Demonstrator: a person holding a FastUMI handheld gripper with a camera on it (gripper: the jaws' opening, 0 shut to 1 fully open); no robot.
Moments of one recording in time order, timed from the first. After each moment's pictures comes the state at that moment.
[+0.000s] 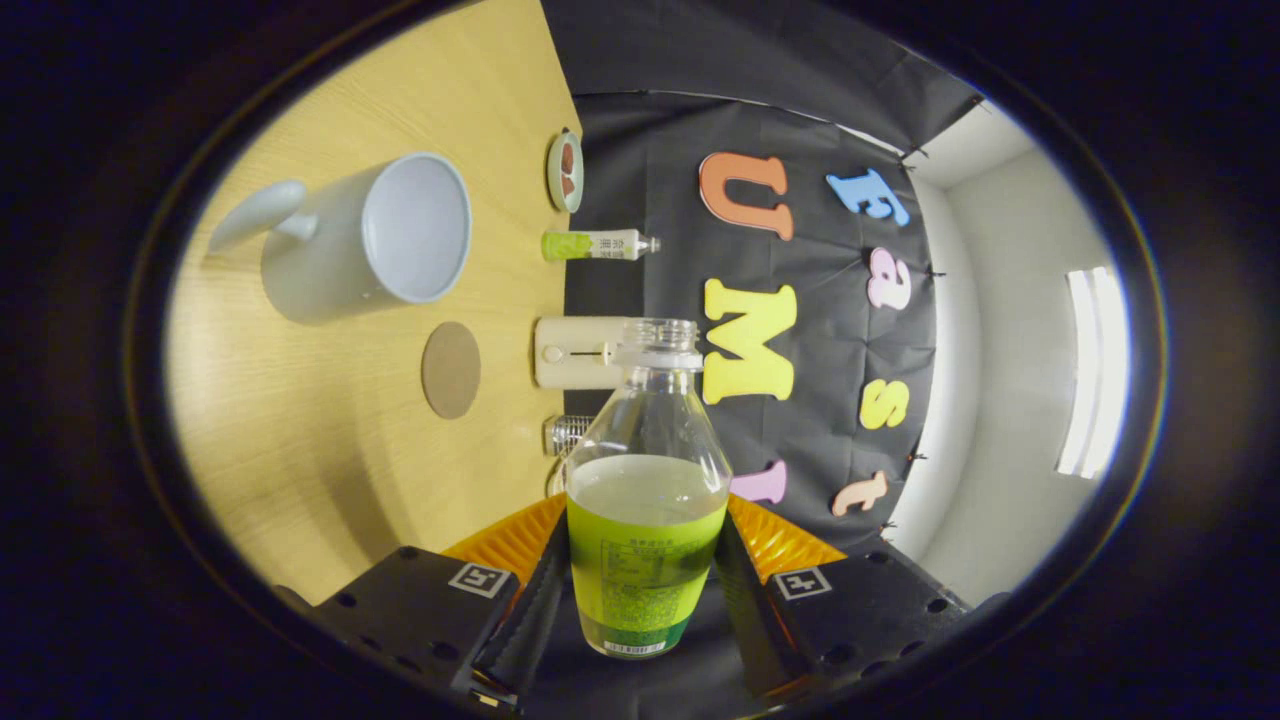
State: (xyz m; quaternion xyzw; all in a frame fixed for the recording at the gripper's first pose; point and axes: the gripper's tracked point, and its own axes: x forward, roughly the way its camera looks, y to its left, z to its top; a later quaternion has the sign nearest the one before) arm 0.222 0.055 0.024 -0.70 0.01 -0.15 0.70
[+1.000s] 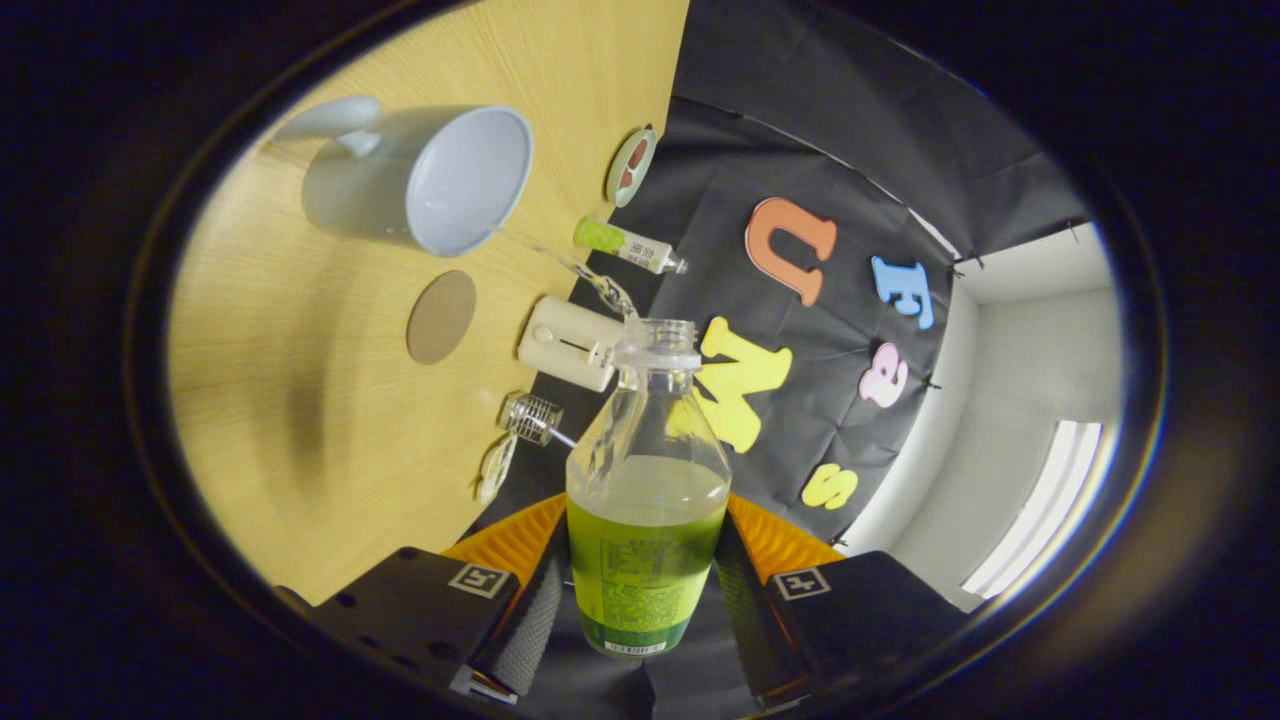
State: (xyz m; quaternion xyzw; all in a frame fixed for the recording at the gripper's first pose) arm 0.215 0.077 0.058 -0.81 0.00 -0.17 0.57
